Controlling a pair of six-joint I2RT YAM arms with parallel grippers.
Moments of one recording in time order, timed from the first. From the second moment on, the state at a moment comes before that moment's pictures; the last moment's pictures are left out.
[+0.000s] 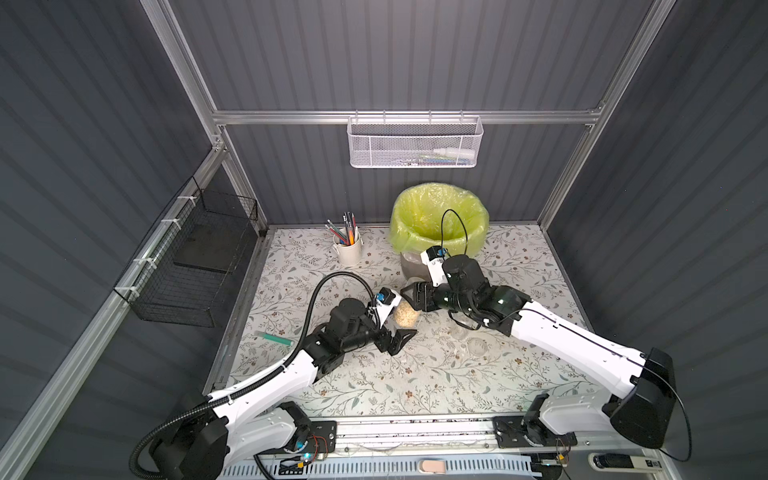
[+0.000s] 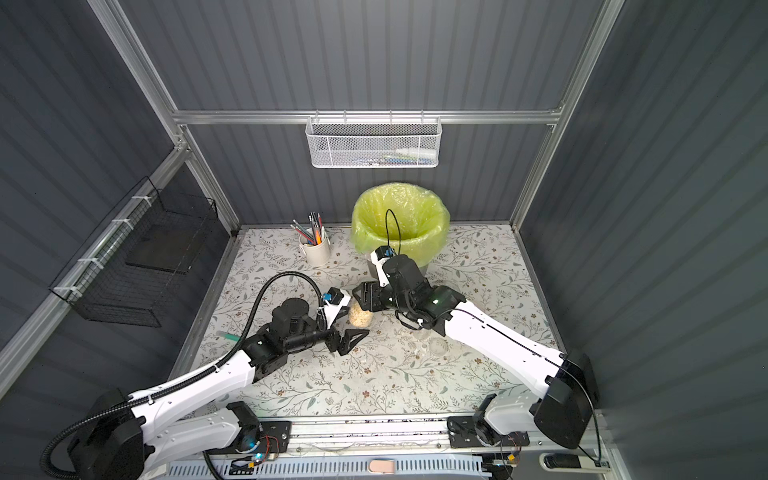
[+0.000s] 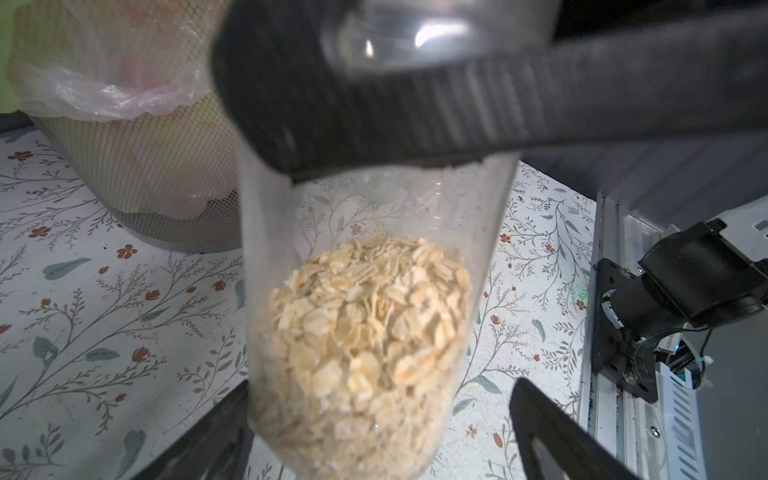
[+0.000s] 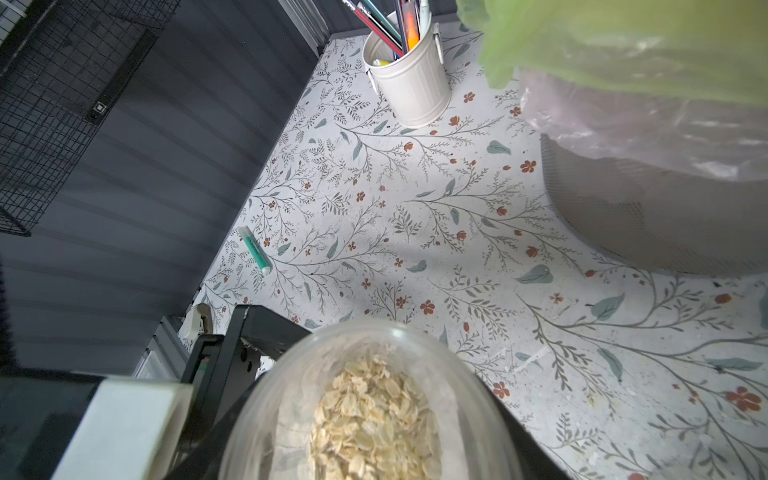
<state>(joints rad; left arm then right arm) -0.77 1.10 0.58 0.14 0.34 -0.08 0.81 1.34 1.16 -0.39 -0.08 0.54</state>
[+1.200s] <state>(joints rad) -0.77 1.14 0.59 0.22 0.33 -0.07 0.81 1.33 1.15 -0.38 -0.10 0.56</state>
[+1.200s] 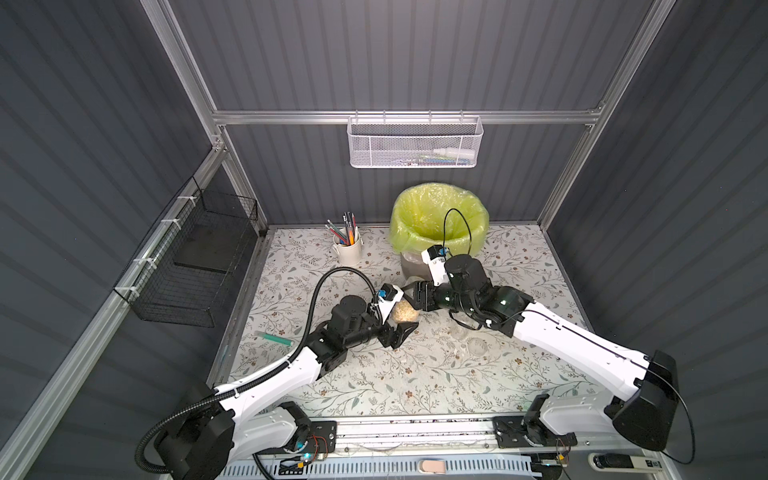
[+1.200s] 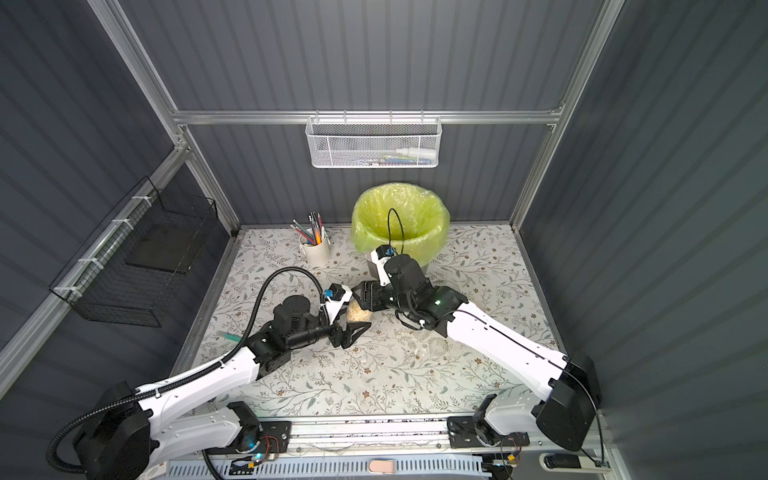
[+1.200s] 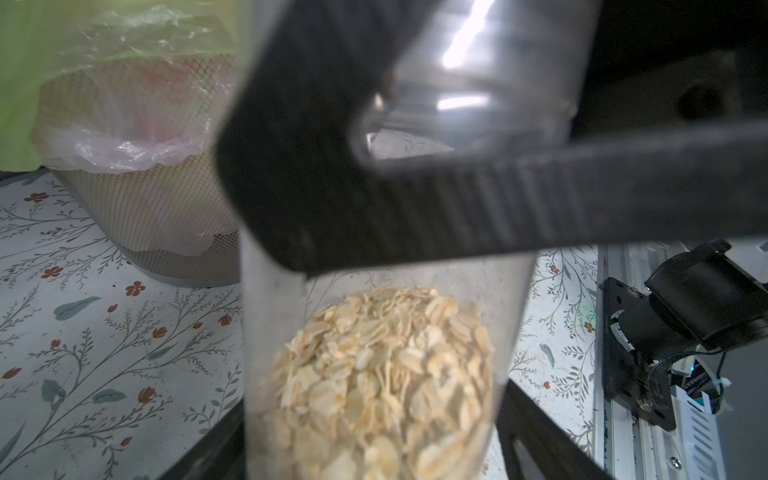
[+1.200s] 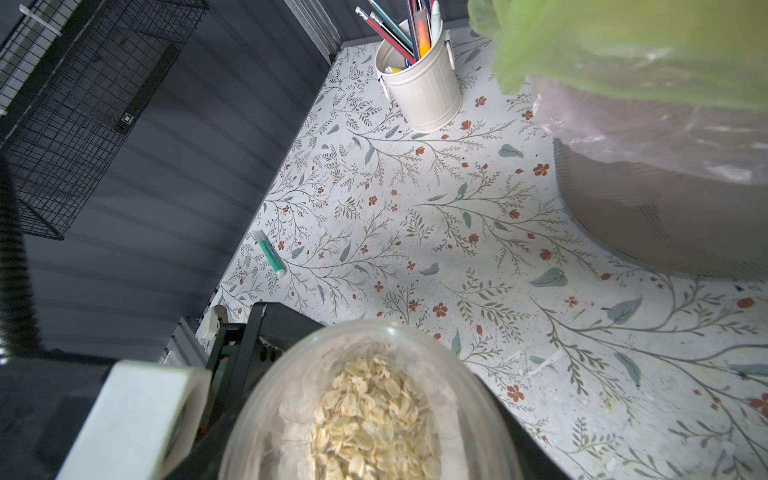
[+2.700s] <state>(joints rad) -0.77 1.12 0.60 0.22 0.25 -0.03 0.81 1.24 1.08 -0.32 -0.10 0.60</state>
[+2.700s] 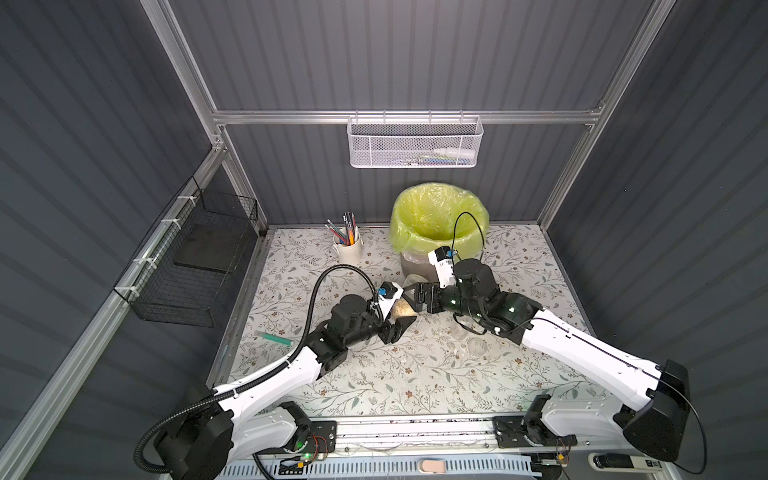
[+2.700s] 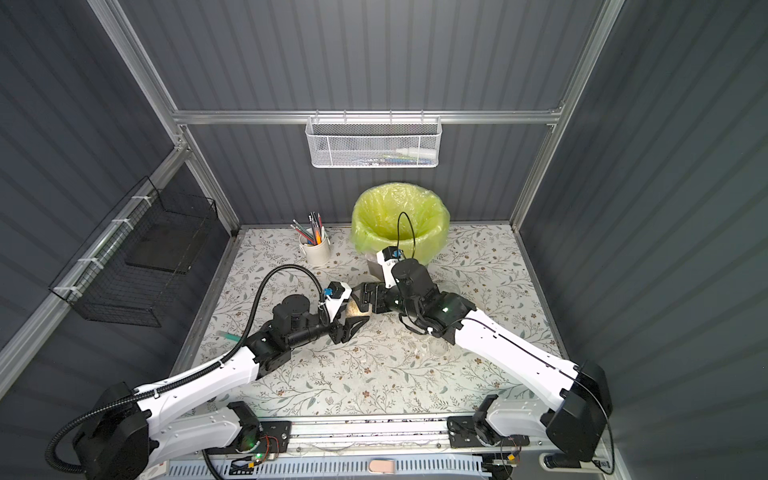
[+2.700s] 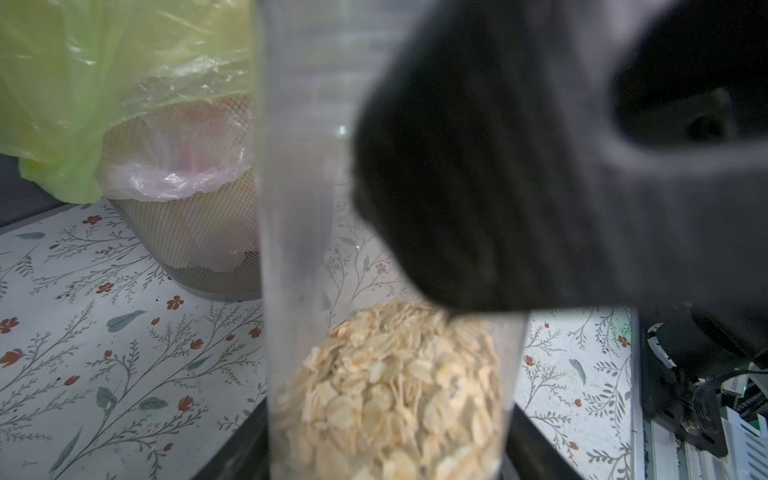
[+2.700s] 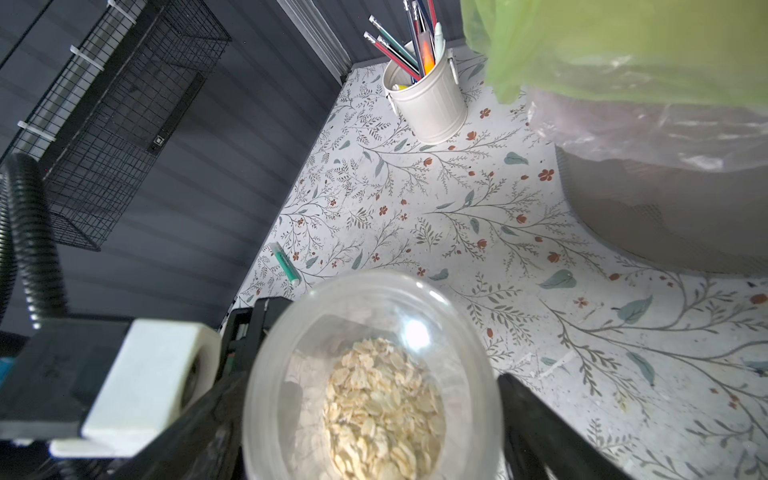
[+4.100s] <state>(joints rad) -0.90 1.29 0.72 0.31 -0.02 0.36 0.42 1.42 1.59 -1.09 -0.60 0.65</state>
